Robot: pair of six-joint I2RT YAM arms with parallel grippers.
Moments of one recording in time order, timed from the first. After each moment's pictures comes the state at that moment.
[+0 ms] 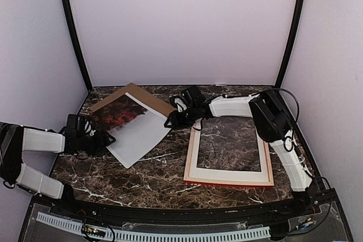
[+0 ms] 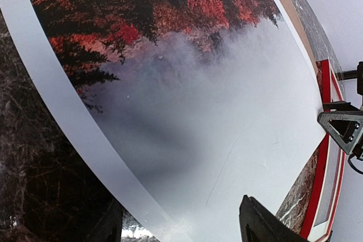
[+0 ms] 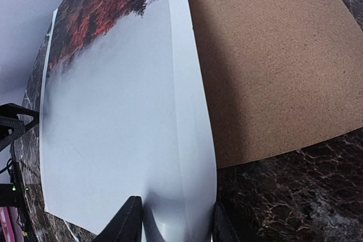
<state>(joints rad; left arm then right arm) -0.08 1.31 0.41 0.05 0.33 -0.63 0.75 2.44 1.89 -0.25 -0.43 0.41</state>
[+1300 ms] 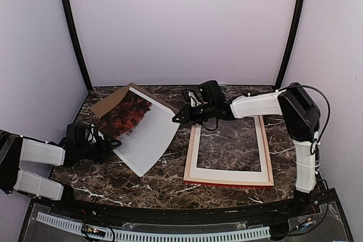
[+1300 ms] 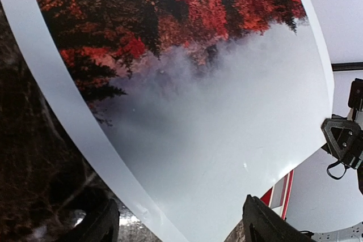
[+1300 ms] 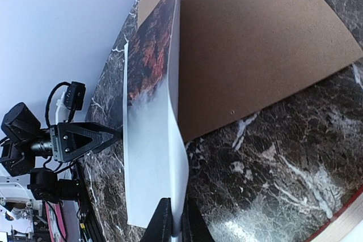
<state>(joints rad) -0.12 1.24 0.25 0.27 0.48 -0.84 0.73 2.08 1.45 0.05 -0.55 0.62</state>
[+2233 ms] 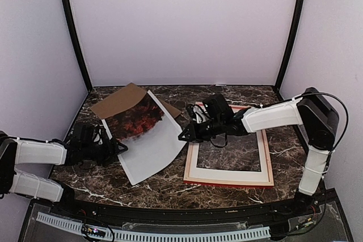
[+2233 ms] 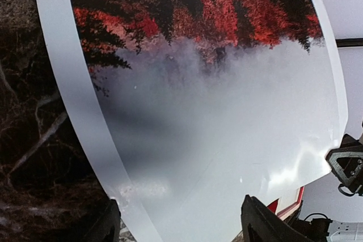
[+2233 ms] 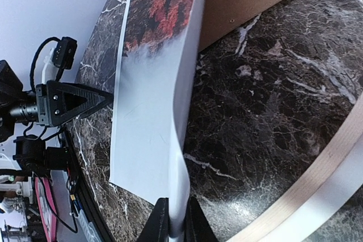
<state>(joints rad) -0.30 1.19 0.29 0.13 0.38 -0.86 0.83 1.87 1.12 0.08 -0.45 0.65</state>
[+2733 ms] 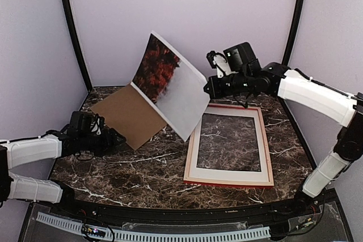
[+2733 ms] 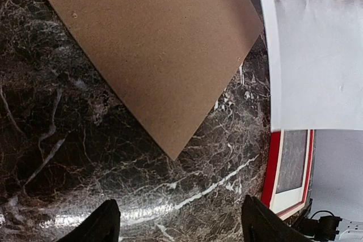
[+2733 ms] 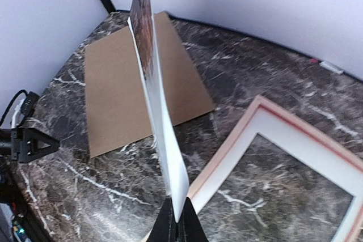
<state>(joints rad) -0.31 1.11 0.44 -0.10 0.33 -0.76 0.78 1.58 1.46 -0.50 -0.01 0.31</state>
